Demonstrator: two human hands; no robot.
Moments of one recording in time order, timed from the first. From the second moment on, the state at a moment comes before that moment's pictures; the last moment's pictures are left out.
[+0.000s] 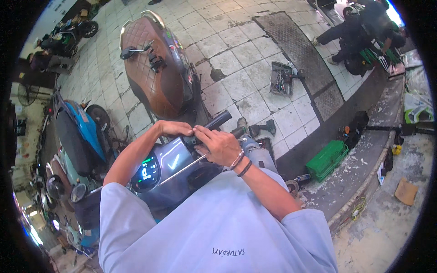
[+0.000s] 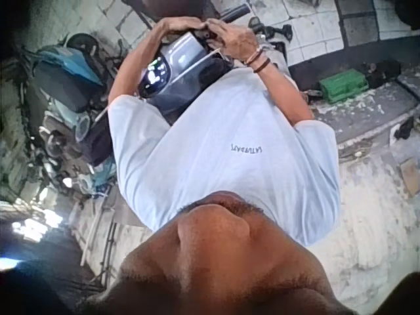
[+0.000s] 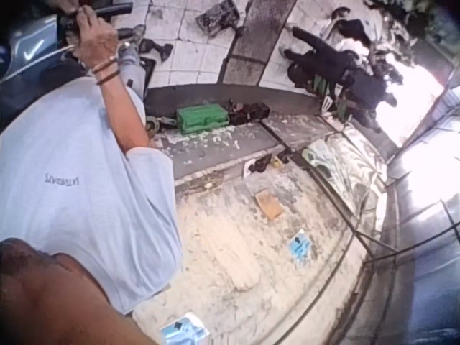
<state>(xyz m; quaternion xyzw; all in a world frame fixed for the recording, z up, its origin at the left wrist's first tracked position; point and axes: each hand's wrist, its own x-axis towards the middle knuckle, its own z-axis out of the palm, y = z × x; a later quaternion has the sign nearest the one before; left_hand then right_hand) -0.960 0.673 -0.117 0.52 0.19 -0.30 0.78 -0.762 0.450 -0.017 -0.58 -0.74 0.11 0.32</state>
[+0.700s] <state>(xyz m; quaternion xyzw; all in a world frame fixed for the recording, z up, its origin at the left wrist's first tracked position) -0.944 0.661 -0.117 0.64 0.15 -0.32 0.68 -0.783 0.436 0.001 -0.68 -0.67 0.09 0.30</state>
